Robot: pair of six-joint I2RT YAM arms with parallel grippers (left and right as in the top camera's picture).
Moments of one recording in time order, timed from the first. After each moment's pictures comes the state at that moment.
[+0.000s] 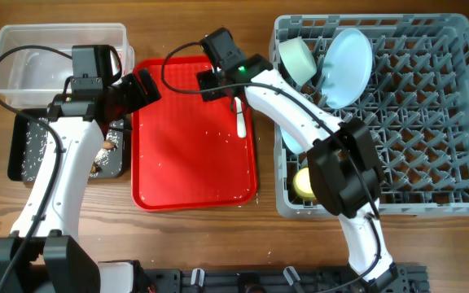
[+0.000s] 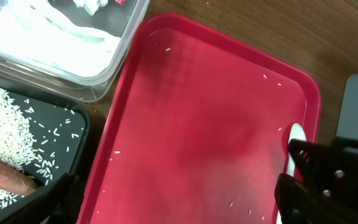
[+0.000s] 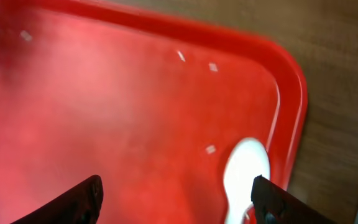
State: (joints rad) left arm 0.00 1.52 1.20 -0.65 0.09 -0.42; right arm 0.62 2.24 1.85 -0.64 0.07 0.26
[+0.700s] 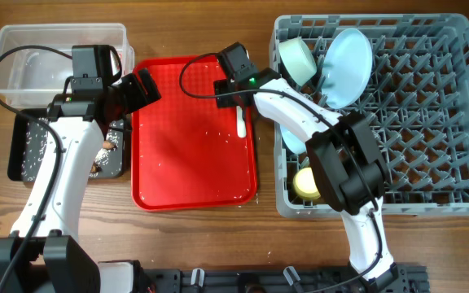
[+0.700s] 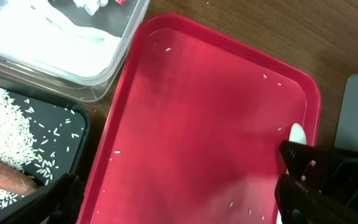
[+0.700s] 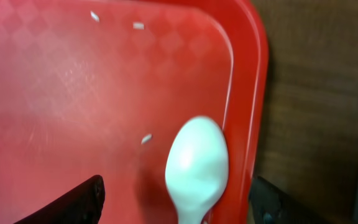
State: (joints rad) left arm 0.00 1.52 1.20 -0.65 0.09 -0.42; right arm 0.57 2.24 1.67 -0.47 0.12 0.32
